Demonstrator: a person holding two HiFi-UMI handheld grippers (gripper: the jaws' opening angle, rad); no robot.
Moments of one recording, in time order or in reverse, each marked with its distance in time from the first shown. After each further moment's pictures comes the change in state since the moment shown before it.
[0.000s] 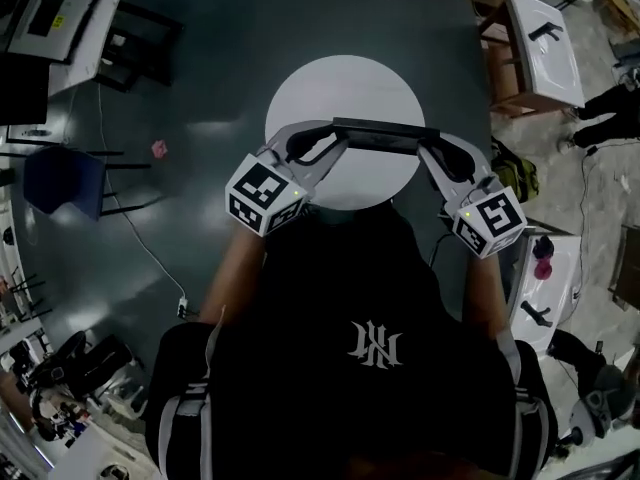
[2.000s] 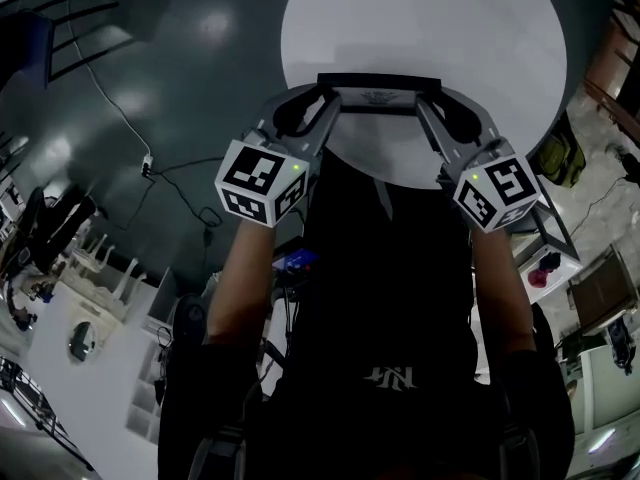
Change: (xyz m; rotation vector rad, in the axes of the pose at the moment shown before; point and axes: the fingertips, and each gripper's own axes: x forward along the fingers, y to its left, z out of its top) left arm 0.002 0.175 -0.387 -0.621 0.232 0.440; right arm 0.292 0.035 -0.324 0.316 0.419 0.319
